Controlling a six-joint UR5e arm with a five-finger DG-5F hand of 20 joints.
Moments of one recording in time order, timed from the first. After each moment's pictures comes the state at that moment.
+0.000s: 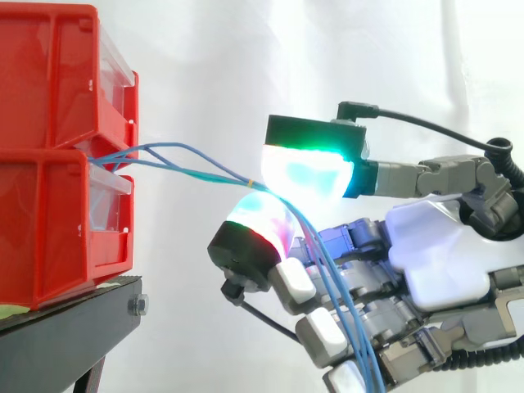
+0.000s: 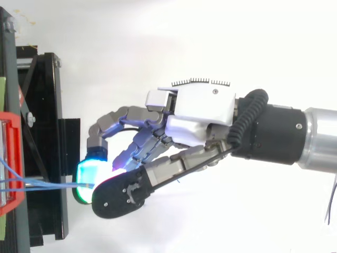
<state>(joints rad) 0.19 -2.31 -1.12 -3.07 -1.24 0.36</state>
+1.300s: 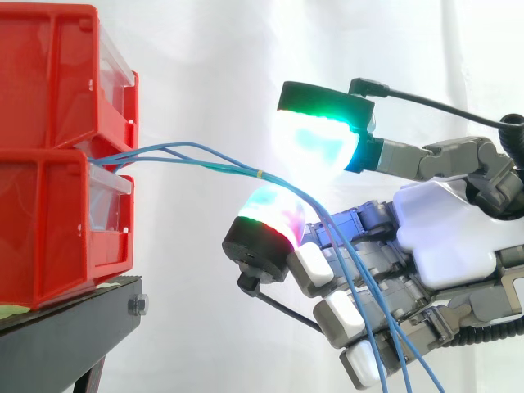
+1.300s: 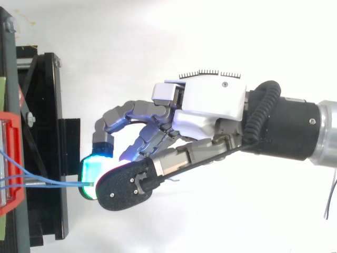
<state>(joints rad) 0.18 -2.29 -1.12 -3.11 -1.24 0.31</state>
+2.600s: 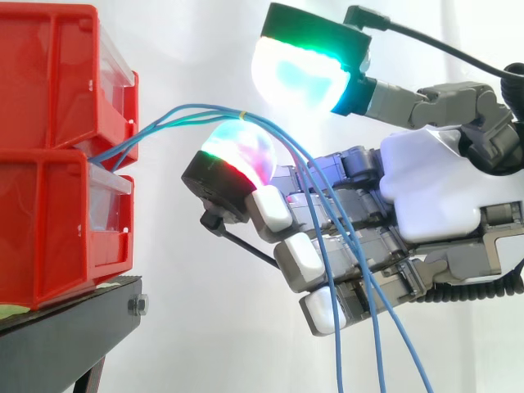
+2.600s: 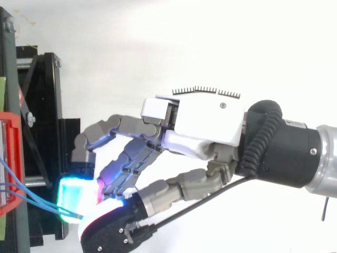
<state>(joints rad) 0.23 -2.29 -1.08 -3.05 -1.14 0.20</state>
